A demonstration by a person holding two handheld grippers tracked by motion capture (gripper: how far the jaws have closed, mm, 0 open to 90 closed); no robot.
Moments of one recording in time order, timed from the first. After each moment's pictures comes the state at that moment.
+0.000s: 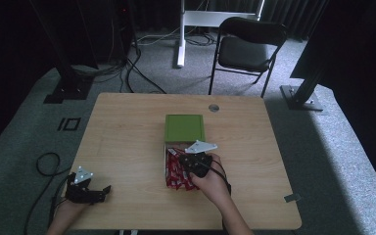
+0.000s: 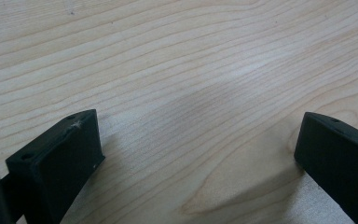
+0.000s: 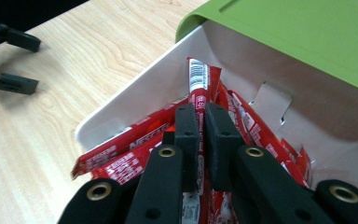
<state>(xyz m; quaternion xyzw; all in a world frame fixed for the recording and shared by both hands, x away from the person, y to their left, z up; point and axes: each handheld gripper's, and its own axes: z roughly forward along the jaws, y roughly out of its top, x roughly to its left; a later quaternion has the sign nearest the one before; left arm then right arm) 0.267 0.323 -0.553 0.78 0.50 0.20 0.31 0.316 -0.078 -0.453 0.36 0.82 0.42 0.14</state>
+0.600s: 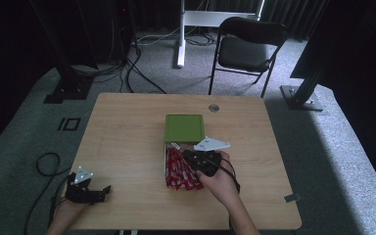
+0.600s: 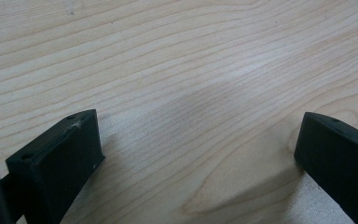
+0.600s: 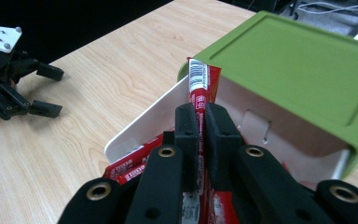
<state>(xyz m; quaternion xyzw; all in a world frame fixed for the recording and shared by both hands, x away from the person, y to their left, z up) 0.267 0.323 -0.553 0.79 0.50 0.20 0.31 0.304 -0.097 -0.421 0.35 0.80 0.46 0.15</state>
